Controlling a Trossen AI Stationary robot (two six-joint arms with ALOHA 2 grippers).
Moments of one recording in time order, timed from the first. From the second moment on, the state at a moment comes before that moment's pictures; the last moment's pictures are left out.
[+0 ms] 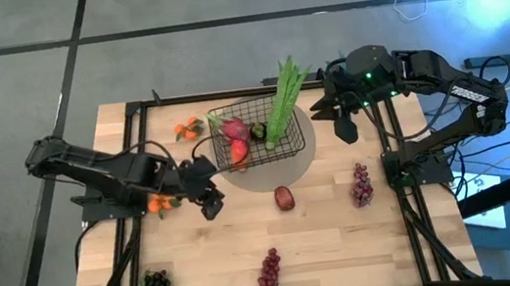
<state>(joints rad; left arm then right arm) -0.29 1.25 1.15 -0.77 -0.26 -0.90 -0.19 1.27 1.68 -1.08 -0.08 0.03</state>
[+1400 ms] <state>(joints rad) -0.36 1.25 1.15 -0.83 -0.43 -0.70 0.14 1.77 1.68 -1.24 -0.24 1.02</state>
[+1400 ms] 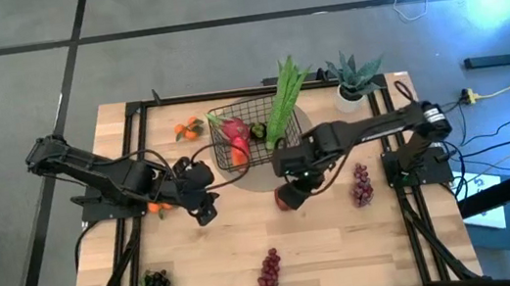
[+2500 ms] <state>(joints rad) -0.36 1.25 1.15 -0.82 -0.43 -0.67 0.14 1.81 1.68 -1.11 -0.19 0.99</state>
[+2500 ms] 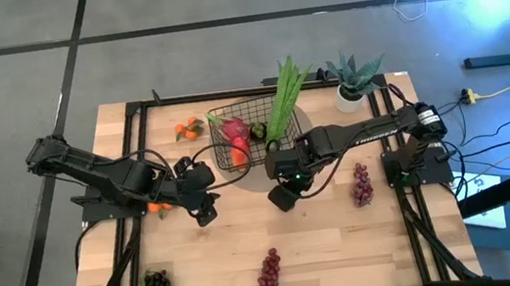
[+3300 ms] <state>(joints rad) -0.37 1.25 1.15 -0.81 -0.43 -0.67 0.15 1.96 1.68 -1.06 -0.04 1.15</state>
